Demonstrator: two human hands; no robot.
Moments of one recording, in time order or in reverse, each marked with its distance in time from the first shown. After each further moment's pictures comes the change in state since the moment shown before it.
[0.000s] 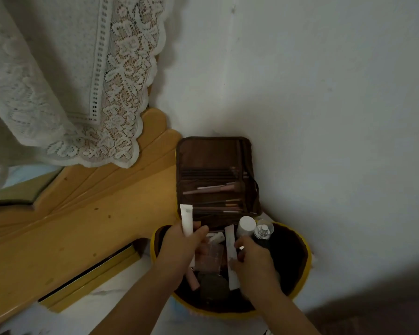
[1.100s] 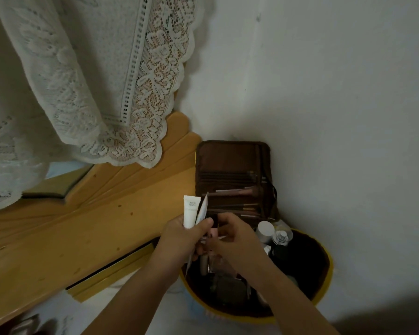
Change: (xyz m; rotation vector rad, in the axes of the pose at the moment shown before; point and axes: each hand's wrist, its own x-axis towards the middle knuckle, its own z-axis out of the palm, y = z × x) left_hand -0.020 0.027 -0.039 0.008 -0.011 0.048; right_hand 0.006 -0.060 0.004 0.516 -0.275 -0.348
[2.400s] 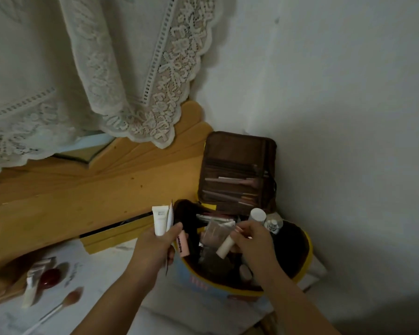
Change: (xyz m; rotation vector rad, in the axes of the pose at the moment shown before) left_hand -0.051 -0.056 0.005 -0.109 0.364 -0.111; right_hand -0.035 0.048 -0.032 0.051 0.215 0.173
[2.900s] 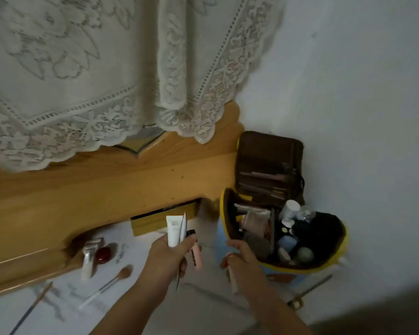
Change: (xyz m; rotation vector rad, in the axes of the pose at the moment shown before) left_hand -0.031 -0.036 -0.104 -0.063 -0.109 0.020; right_hand -0.101 0.002 0.104 -0.024 -0.223 0.135
